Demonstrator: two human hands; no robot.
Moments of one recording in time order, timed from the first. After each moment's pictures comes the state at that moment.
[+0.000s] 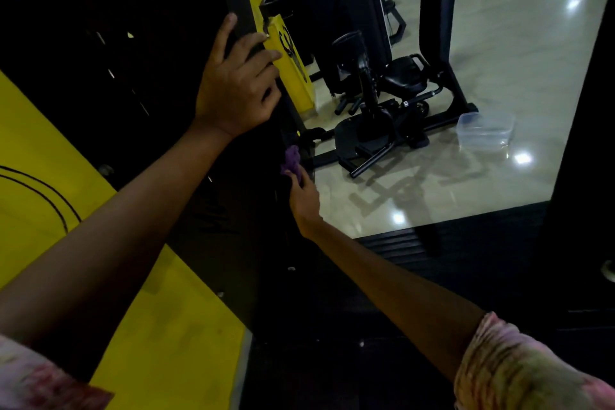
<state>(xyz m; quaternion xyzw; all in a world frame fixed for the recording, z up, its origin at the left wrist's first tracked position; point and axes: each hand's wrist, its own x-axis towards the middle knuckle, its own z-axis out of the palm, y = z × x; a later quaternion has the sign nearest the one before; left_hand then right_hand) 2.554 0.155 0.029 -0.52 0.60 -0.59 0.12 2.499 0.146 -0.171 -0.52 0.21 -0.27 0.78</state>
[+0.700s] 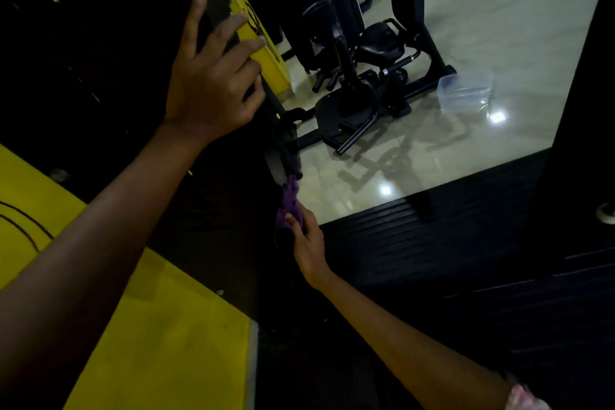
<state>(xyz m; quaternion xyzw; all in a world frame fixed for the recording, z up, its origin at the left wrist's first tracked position) 2.564 0.168 0.007 -0.50 0.65 -0.56 0.12 2.489 0.212 -0.262 -0.48 0.22 -0.30 0.79</state>
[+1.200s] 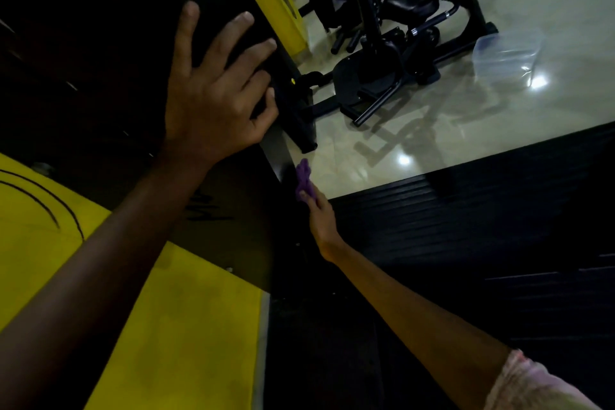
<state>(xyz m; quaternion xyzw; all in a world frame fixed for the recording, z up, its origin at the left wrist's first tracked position) 2.568 0.173 -0.026 -0.51 0.62 -0.57 0.16 2.528 0.172 -0.290 -0.41 0.25 -0.17 0.86</state>
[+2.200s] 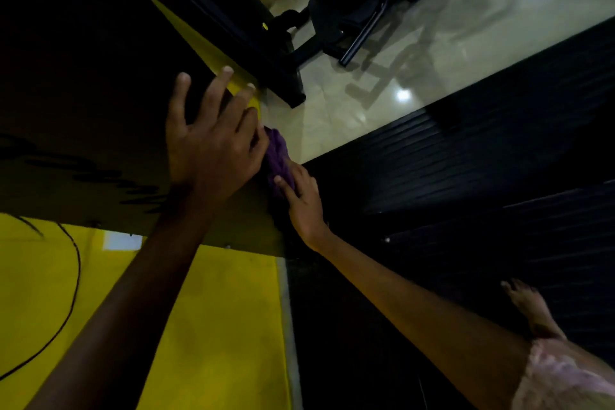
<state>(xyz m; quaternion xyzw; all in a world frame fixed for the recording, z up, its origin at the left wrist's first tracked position) 2.565 0.199 -0.143 -0.64 0.62 -0.40 0.21 2.520 0.201 -0.316 -0.52 0.24 -0.24 0.78</state>
